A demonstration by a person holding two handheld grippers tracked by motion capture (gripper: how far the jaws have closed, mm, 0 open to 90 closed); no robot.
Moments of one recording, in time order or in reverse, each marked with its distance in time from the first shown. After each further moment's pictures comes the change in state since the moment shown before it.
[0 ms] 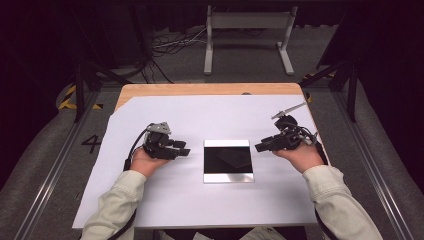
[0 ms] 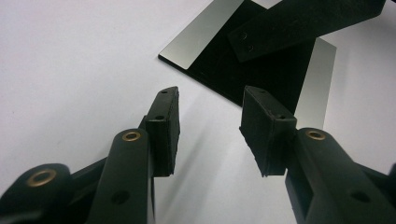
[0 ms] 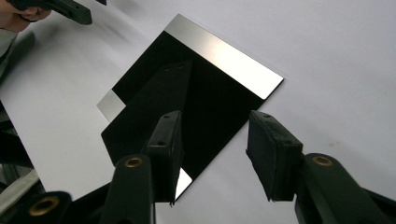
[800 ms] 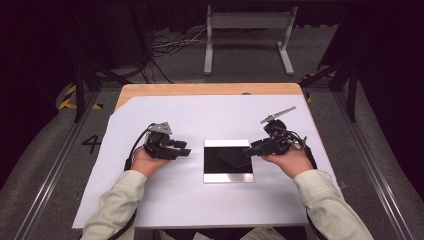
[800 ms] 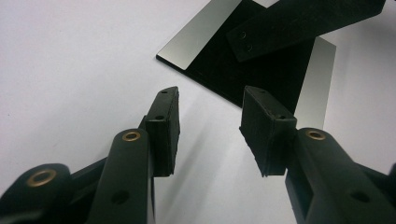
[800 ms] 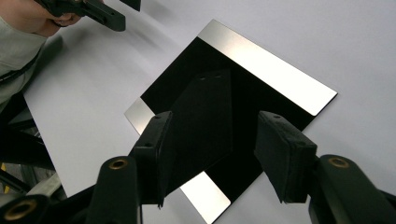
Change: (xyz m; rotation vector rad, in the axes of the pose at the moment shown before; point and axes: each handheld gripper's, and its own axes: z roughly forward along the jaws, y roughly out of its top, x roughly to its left) left arm 0.000 0.001 0.001 0.004 -0.002 0.002; right arm 0.023 0.003 0.019 -0.020 0.057 -0.009
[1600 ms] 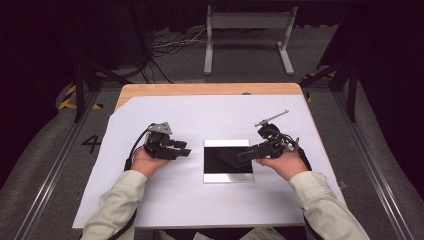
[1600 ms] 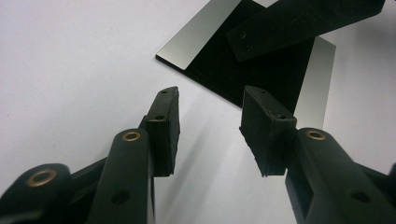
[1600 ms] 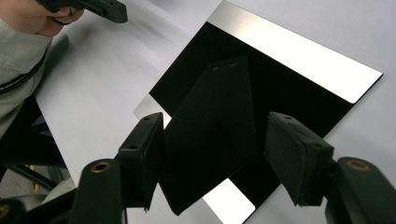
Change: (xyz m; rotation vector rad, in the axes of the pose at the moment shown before) left arm 0.000 0.000 0.000 0.001 -0.001 -0.001; right arm 0.001 -0.003 0.021 0.045 0.048 0.072
